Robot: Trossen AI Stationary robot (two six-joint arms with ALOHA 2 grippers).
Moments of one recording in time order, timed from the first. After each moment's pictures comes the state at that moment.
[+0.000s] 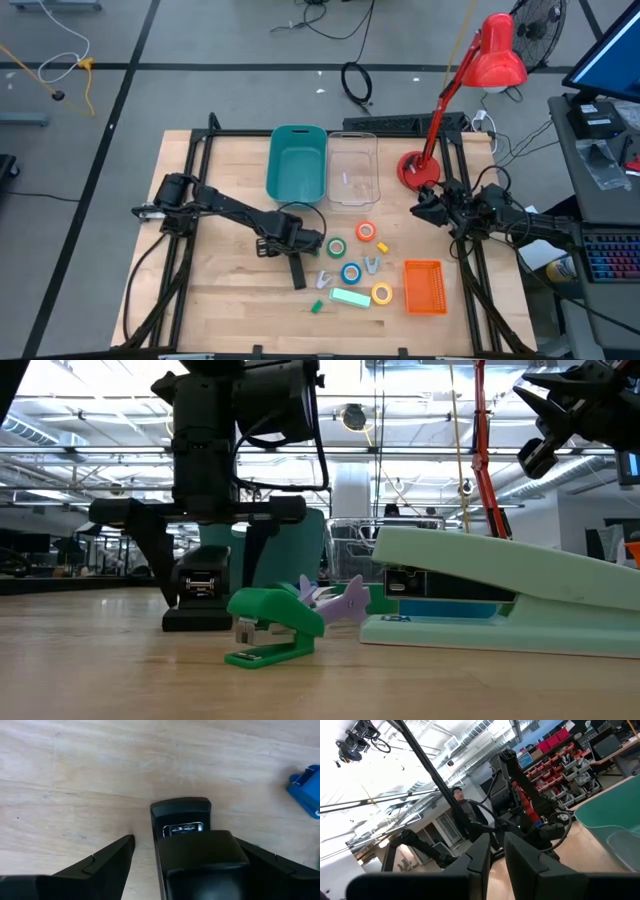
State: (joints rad) left arm -0.18 1.95 1.24 -0.80 -0.01 -1.91; right arm -0.18 0.02 0.02 0.31 -0.34 0.72
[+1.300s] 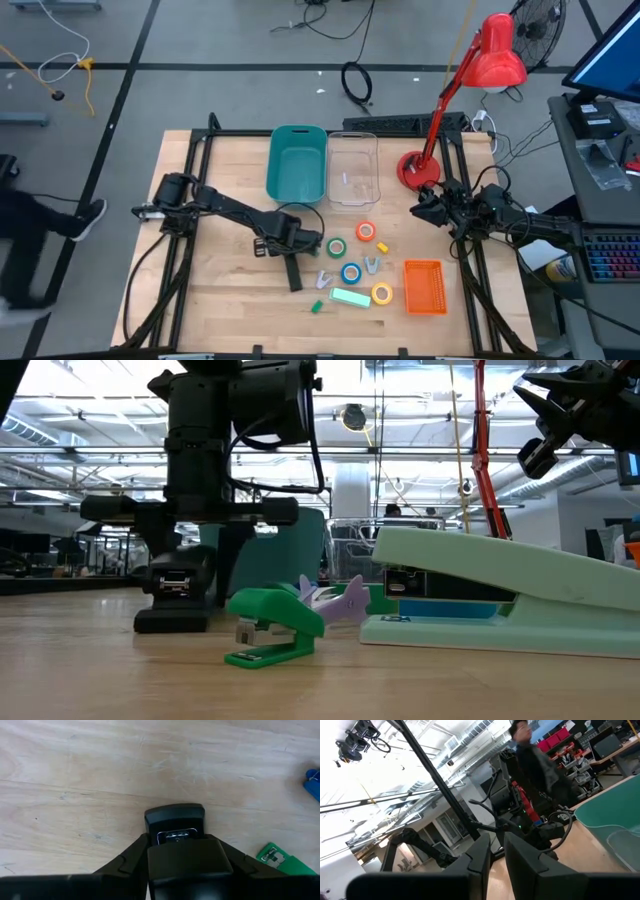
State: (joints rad) left arm -0.18 1.93 1.23 -0.81 -0.03 -1.87; right arm -0.18 0.02 0.02 0.30 -0.34 0.72
